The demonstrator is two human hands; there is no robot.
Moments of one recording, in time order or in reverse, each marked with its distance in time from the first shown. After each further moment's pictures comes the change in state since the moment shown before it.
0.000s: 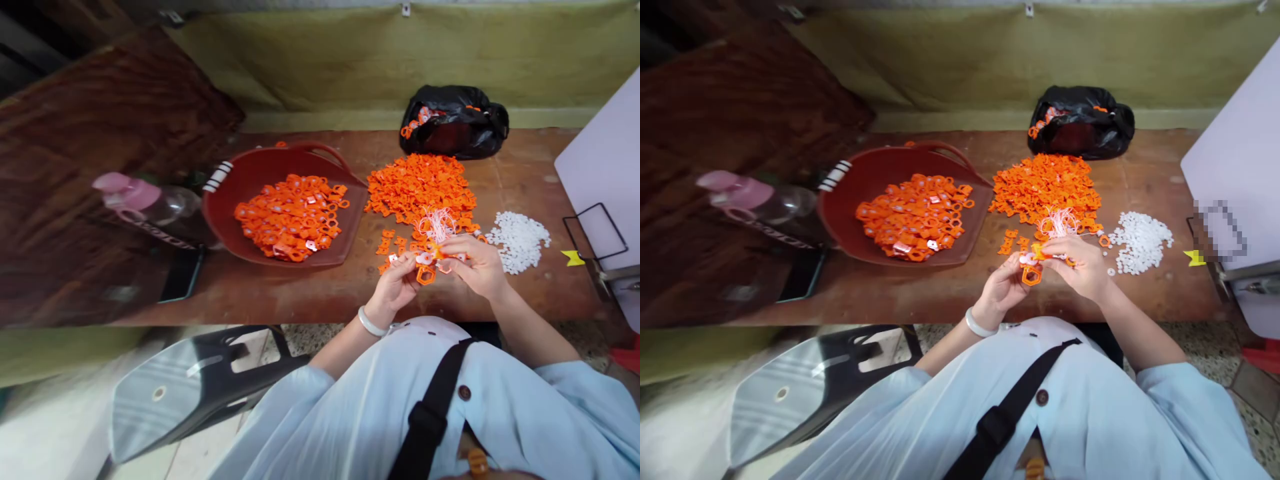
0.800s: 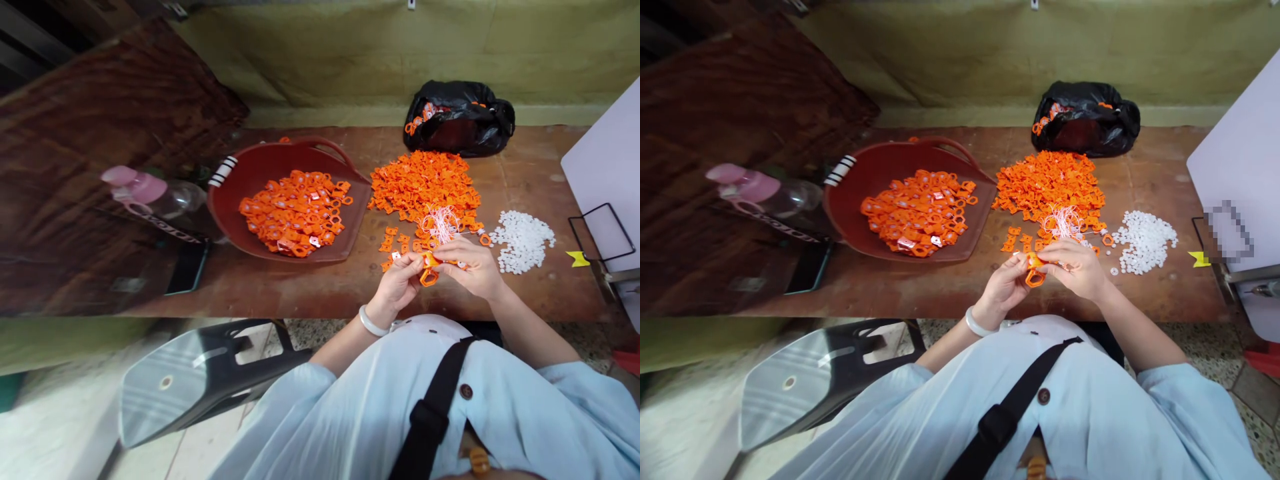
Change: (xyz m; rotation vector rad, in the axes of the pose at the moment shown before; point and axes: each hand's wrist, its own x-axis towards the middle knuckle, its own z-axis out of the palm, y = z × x) left_hand -0.002 -0.002 -0.001 0.080 0.014 0.029; right_hand -0.003 0.007 0.009 0.019 -0.095 -0.061
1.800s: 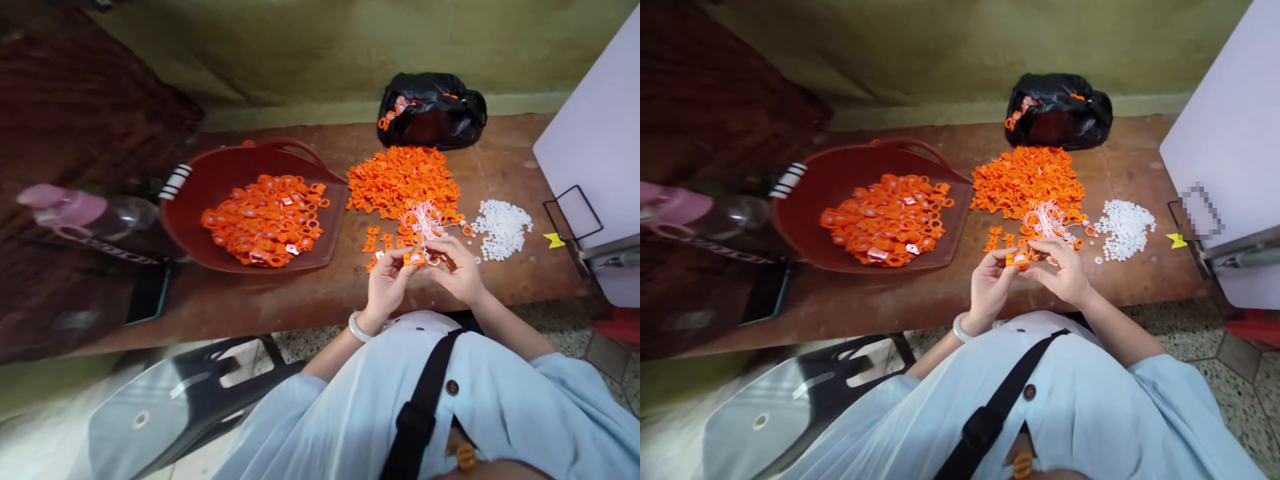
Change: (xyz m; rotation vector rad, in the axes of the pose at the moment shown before) left_hand -0.012 -0.009 0.011 0.411 -0.030 0.446; right_hand -0.030 -0.008 0.011 -0.055 0.165 0.164
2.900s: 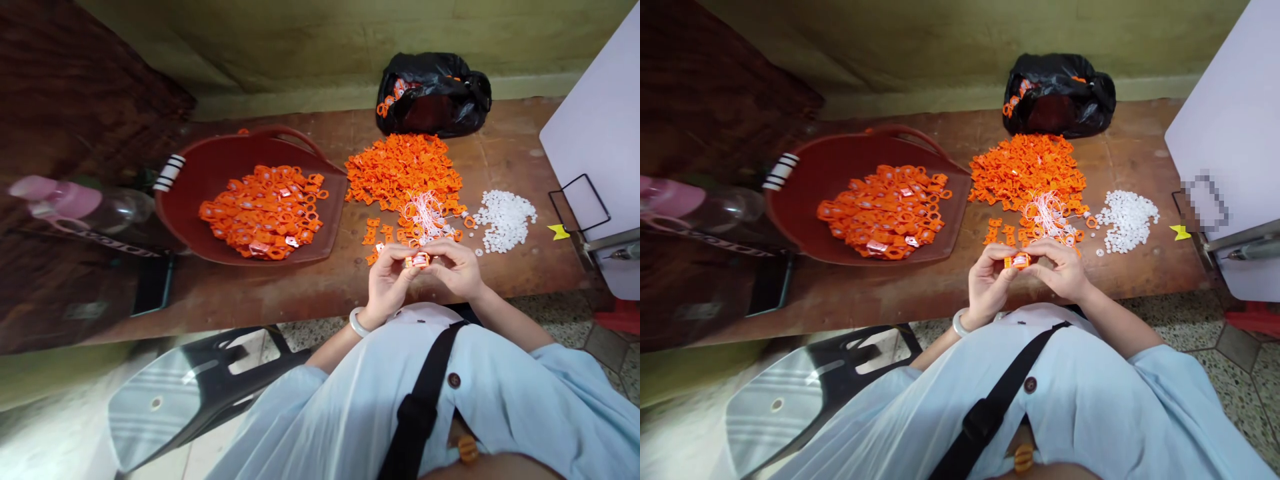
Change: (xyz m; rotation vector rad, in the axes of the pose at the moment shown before) left_hand -0.005 -0.003 -0.008 0.343 -0.099 0.448; right_hand 0.000 -0.005 0.006 0.203 0.002 -0.035
